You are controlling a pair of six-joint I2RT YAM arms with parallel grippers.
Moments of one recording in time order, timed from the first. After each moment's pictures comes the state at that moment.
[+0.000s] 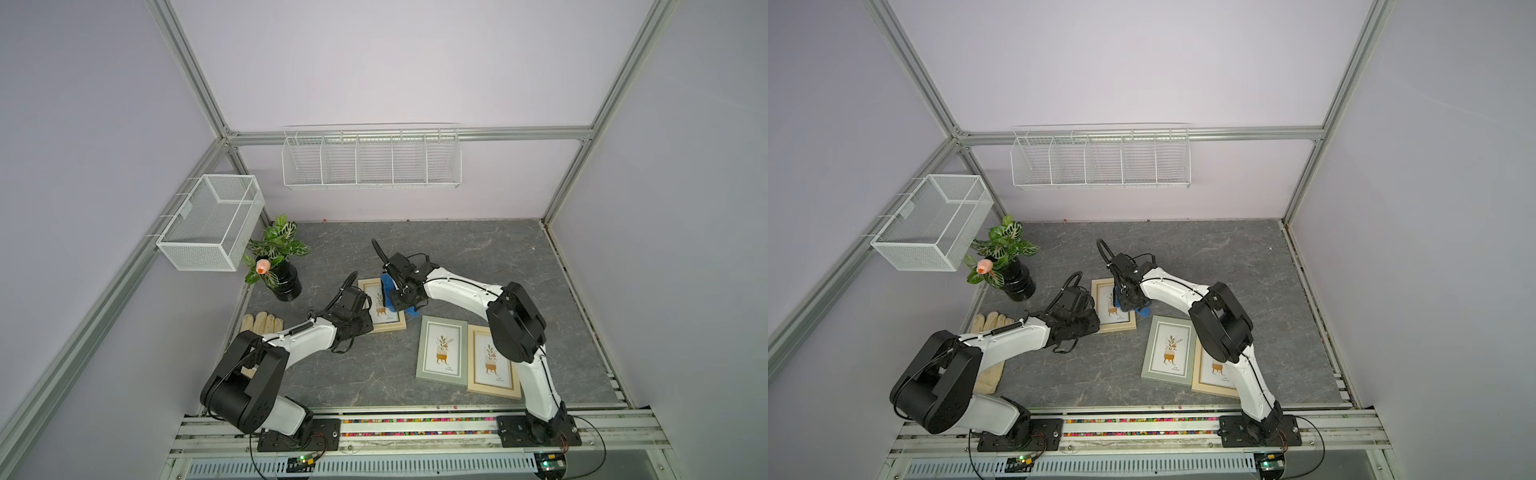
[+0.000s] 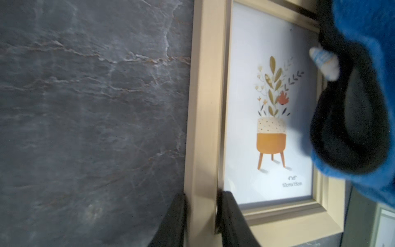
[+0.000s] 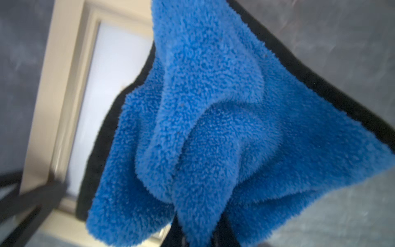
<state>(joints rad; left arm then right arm) -0.54 1.48 0.64 -0.18 -0.04 -0.70 0.80 2.19 1.75 -0.76 0.09 0.35</state>
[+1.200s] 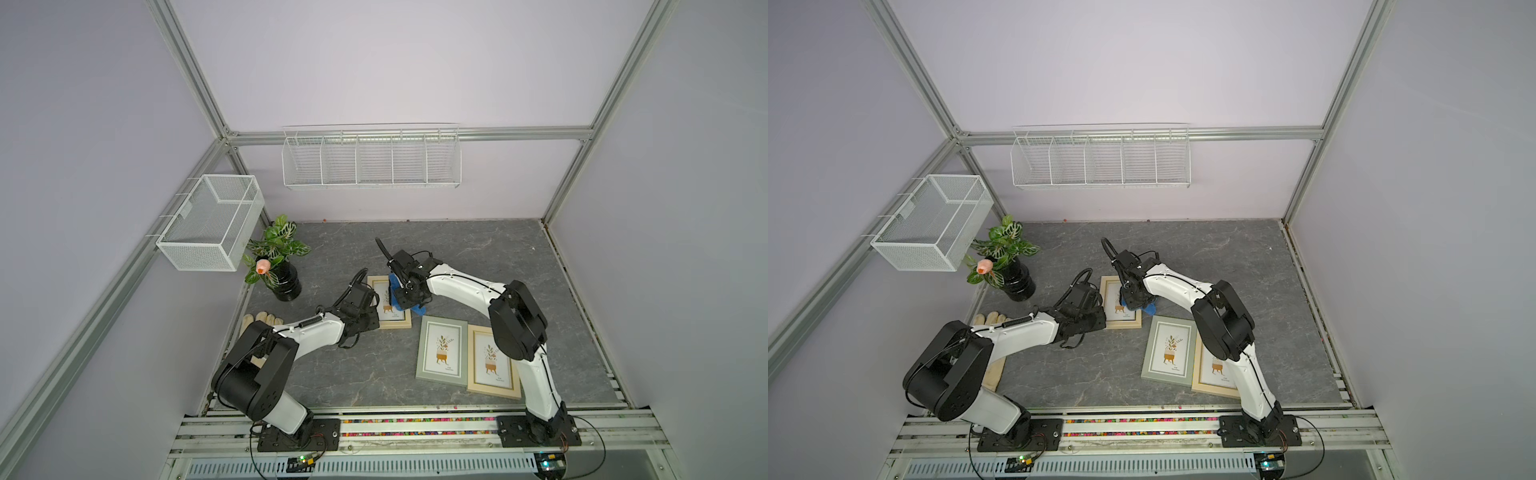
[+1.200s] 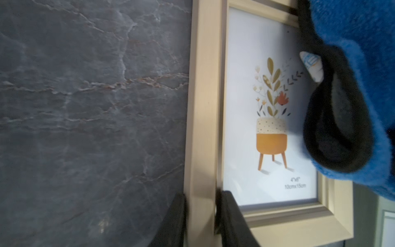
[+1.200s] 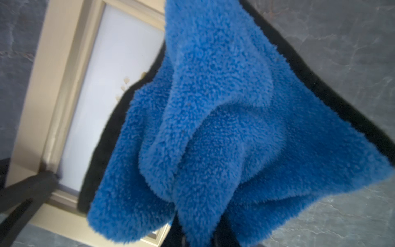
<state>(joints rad) -0.59 1.56 0.71 -0.14 -0.06 -0.63 0.78 2.18 1.78 -0.85 0.11 0.31</state>
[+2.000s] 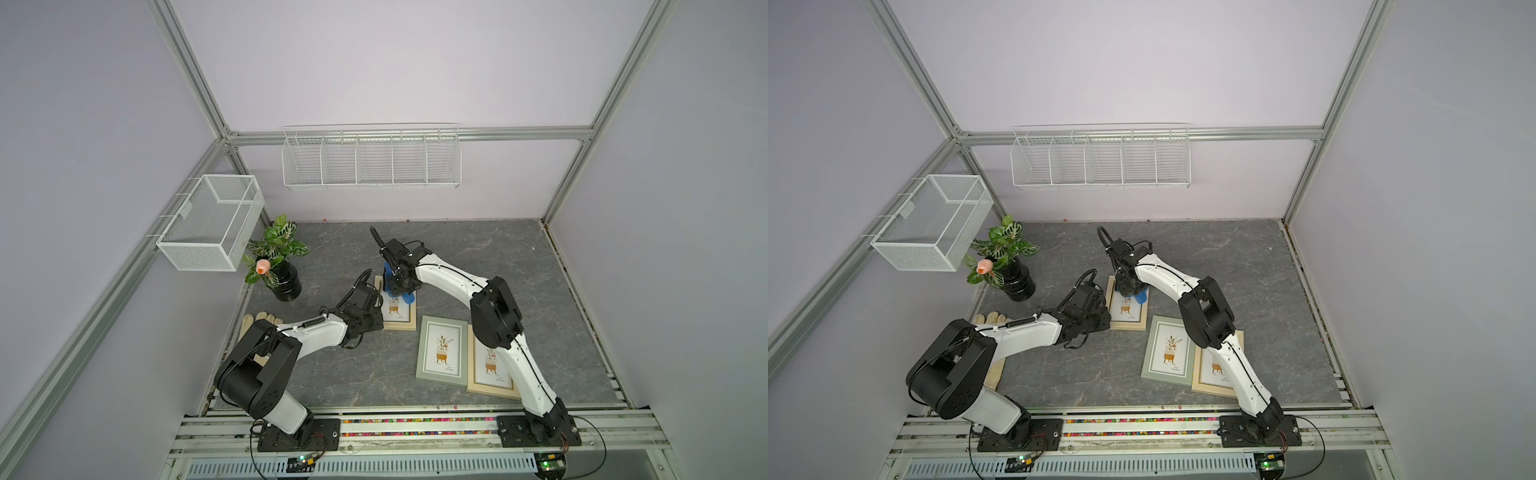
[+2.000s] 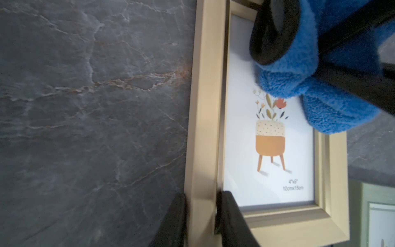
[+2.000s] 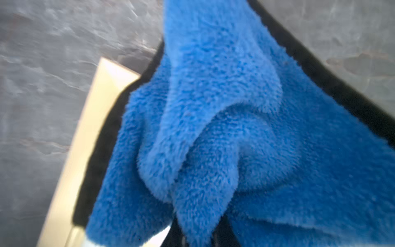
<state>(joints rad) -0.61 1.57 0.70 -0.10 -0.05 -0.62 0.76 2.42 2.16 -0.97 0.12 0.32</state>
